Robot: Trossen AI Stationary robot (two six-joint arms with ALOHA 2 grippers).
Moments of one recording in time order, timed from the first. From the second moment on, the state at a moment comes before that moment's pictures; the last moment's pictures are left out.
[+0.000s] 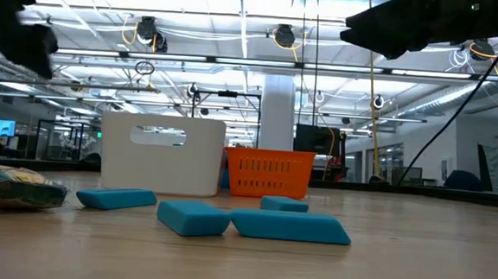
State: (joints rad) left arm -0.60 0.93 0.63 -0.61 -0.26 -0.81; right arm 0.27 1.00 0.38 0.60 0.45 -0.12
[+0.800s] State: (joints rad) left arm -0.97 1.60 1.02 -0.99 0.13 -1.41; right arm 0.23 1.00 0.38 0.62 0.44 -0.18
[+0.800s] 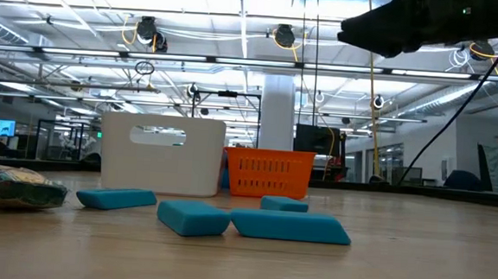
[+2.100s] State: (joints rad) left arm -1.06 1.75 1.02 -0.92 -0.10 -1.45; right arm 0.22 1.00 0.38 0.66 0.44 -0.22
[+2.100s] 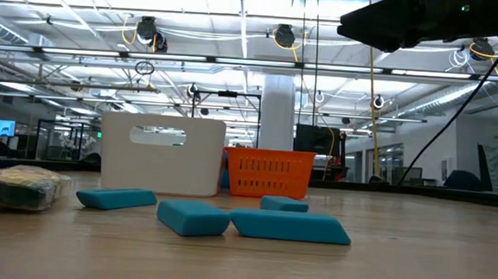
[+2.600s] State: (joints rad) left arm -1.02 1.70 1.02 -0.98 -0.13 -1.41; right arm 0.22 1.00 0.38 0.66 0.44 -0.22
